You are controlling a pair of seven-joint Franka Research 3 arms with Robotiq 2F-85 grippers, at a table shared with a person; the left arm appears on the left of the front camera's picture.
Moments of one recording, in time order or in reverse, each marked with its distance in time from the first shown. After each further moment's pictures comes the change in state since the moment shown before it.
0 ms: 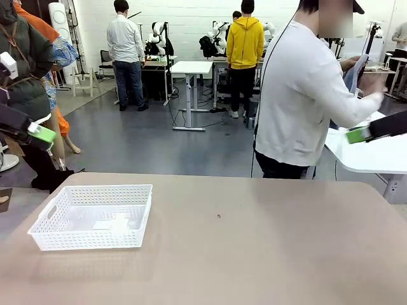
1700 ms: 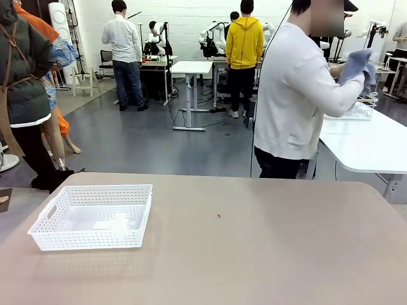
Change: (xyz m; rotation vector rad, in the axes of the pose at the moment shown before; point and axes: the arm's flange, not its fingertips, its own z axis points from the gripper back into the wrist) left arm -0.118 0.118 0.138 0.072 -0.205 0.814; right arm -0.199 -0.133 0.196 0.138 -0.321 -0.916
